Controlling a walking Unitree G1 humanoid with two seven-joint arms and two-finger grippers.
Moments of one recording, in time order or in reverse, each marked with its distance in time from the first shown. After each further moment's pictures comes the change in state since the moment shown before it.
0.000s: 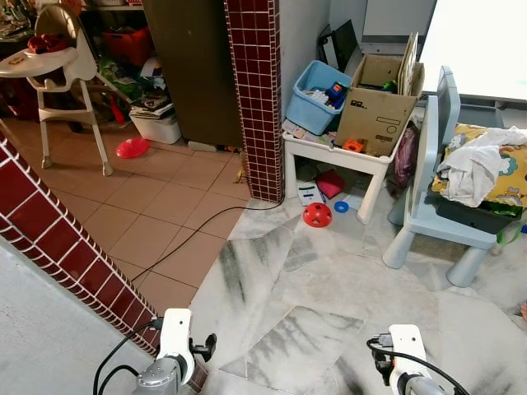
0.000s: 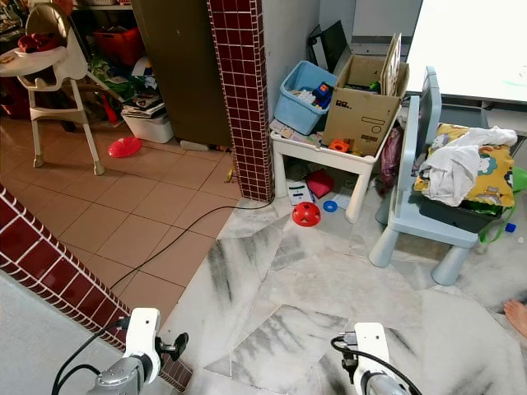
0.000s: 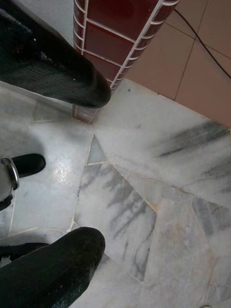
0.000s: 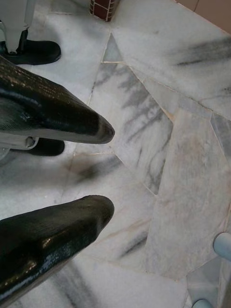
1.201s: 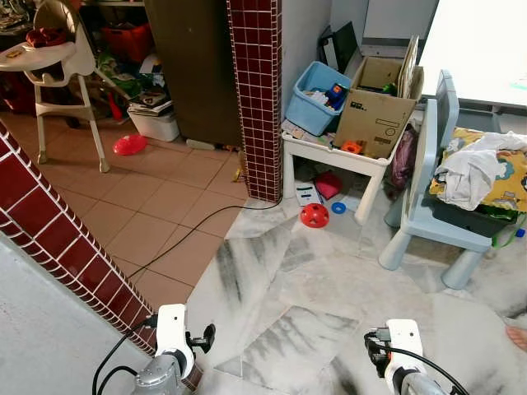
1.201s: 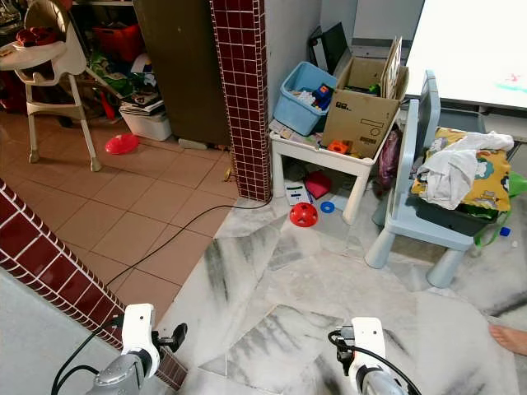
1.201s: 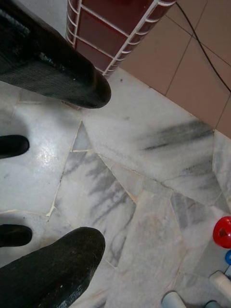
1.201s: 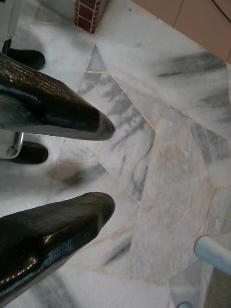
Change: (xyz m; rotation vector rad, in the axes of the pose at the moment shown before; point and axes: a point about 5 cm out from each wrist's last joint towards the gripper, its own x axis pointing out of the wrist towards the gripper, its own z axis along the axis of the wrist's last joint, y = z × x) left arm 0.000 0.001 0.007 -0.092 -0.071 0.008; right arm 0.000 0.009 0.006 0.043 -0.077 0.058
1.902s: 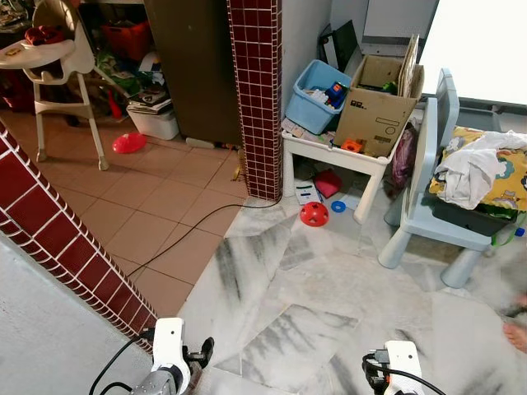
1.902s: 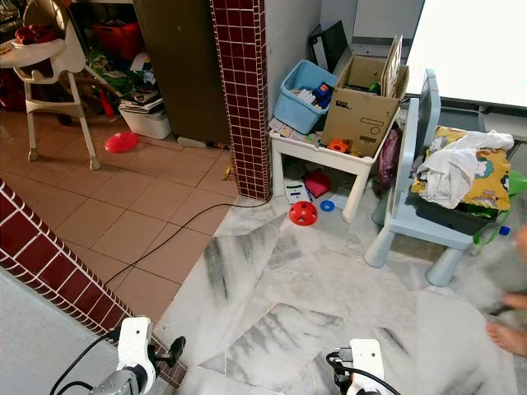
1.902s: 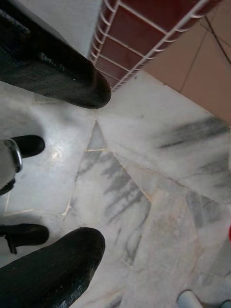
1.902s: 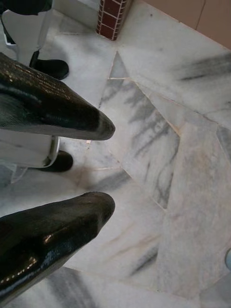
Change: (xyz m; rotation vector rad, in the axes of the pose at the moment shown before) left arm -0.012 0.007 -0.024 0.007 0.027 -0.020; right arm -0.014 0.005 -0.033 0.031 0.061 0.013
